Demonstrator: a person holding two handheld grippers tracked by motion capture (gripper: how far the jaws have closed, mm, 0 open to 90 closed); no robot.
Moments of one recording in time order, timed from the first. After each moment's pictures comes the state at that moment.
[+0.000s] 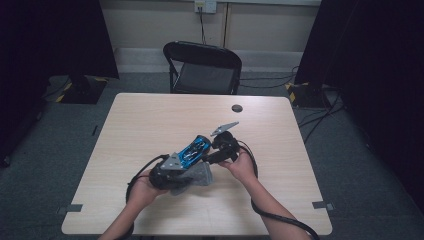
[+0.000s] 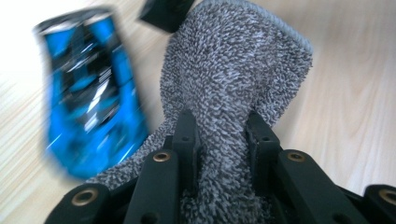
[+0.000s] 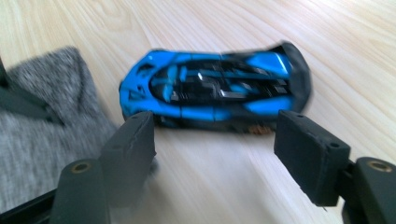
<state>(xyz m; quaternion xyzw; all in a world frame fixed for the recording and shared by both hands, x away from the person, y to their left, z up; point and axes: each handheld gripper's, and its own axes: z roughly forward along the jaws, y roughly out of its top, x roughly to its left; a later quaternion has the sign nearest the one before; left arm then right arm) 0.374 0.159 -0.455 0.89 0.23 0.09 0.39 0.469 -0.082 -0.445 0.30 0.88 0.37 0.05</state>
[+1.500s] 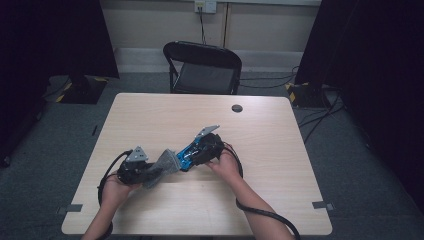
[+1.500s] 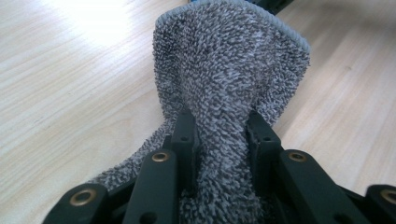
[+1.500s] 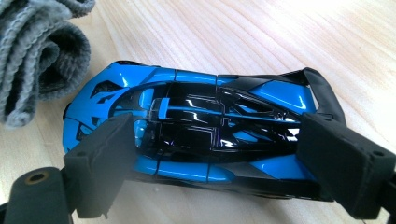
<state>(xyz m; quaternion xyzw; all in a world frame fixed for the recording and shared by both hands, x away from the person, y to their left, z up) 0.385 0.237 -0.467 0.85 0.34 0.13 0.38 0.485 -0.037 -0.478 0.28 0.89 0.35 0.12</state>
